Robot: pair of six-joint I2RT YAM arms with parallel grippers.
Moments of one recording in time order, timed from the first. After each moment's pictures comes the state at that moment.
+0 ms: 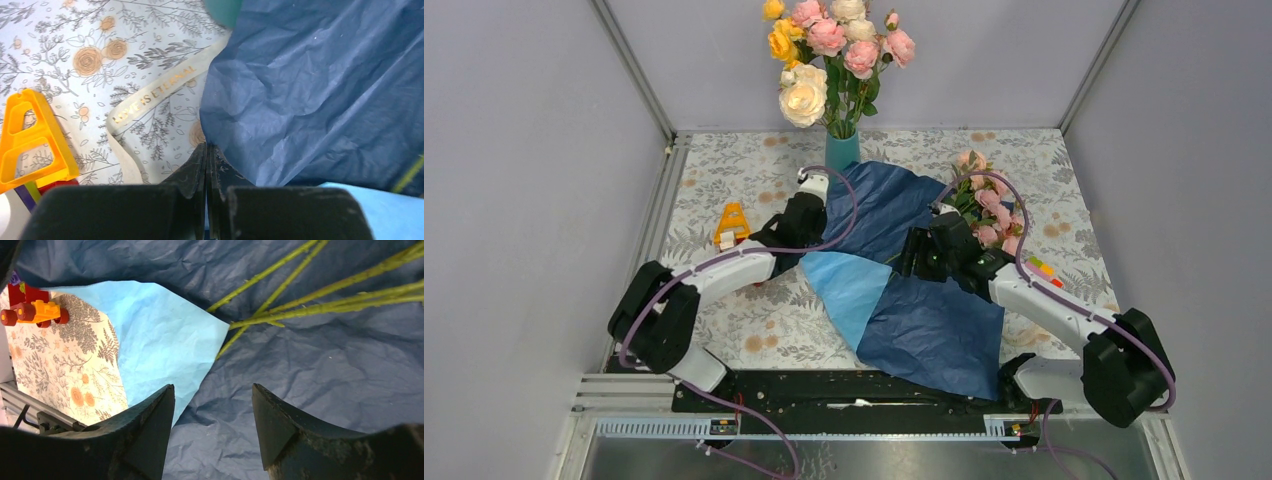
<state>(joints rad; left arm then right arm) -0.62 1.50 0.88 0.03 -0.38 -0.18 0.59 1.23 0.73 -0.29 -0.04 0.69</state>
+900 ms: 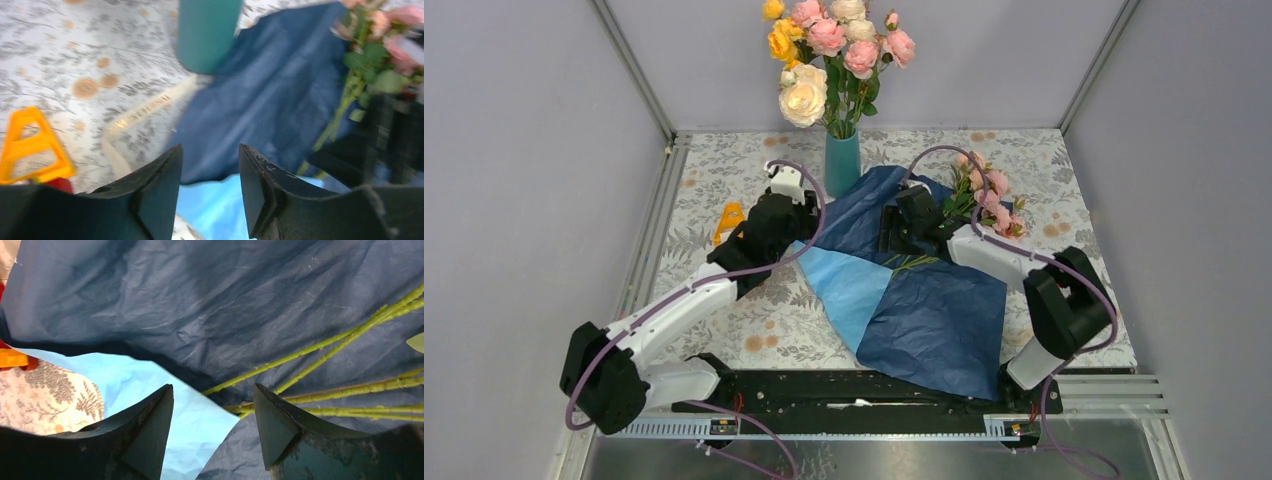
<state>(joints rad) -0.62 1.21 0.88 -0.05 -0.34 -0.25 0.61 1.60 1.01 -0.26 0.04 0.60</state>
